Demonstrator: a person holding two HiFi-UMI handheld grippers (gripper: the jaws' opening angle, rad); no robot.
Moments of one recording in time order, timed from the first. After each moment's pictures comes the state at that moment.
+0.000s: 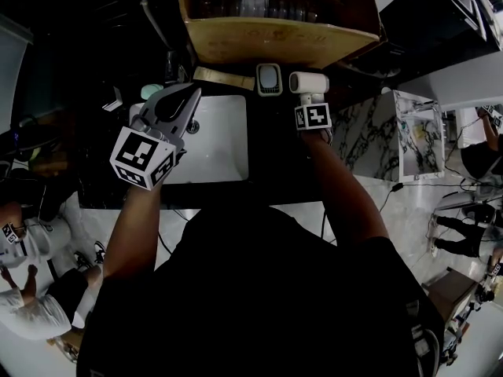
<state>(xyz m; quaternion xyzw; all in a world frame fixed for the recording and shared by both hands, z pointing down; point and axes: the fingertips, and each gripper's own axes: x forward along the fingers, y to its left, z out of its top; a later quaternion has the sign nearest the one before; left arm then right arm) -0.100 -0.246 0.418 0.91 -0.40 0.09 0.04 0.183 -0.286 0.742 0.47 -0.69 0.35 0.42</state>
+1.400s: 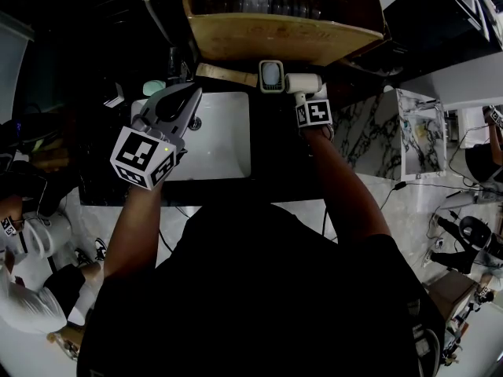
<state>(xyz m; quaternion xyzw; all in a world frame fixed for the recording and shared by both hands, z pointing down) -0.104 -0.234 0.421 0.91 -0.40 0.08 0.05 0.179 -0.274 0.759 0.45 -0.69 0.38 0.43</state>
